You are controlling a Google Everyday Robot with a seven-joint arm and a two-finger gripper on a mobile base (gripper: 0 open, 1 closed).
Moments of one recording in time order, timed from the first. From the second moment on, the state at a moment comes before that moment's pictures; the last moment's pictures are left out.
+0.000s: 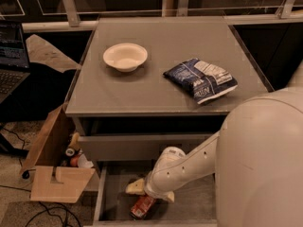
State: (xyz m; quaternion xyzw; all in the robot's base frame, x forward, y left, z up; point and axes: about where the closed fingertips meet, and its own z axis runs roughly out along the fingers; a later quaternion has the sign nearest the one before) arm 0.446 -0.009 0.418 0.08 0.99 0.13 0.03
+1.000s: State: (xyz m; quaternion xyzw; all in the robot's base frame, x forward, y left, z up) arm 0.442 -0.010 0.367 0.09 0.99 0.10 -0.01
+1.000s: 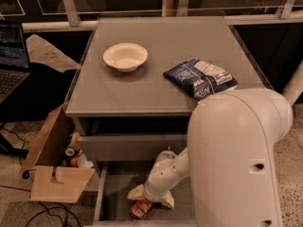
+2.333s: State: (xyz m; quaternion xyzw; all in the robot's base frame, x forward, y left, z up) arm 0.439 -0.009 0.354 0.07 0.99 0.09 -0.02
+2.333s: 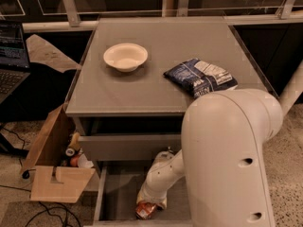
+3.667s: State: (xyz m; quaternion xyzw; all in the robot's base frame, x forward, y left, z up) arm 0.427 -0.060 0.447 0.06 0.97 0.20 0.10
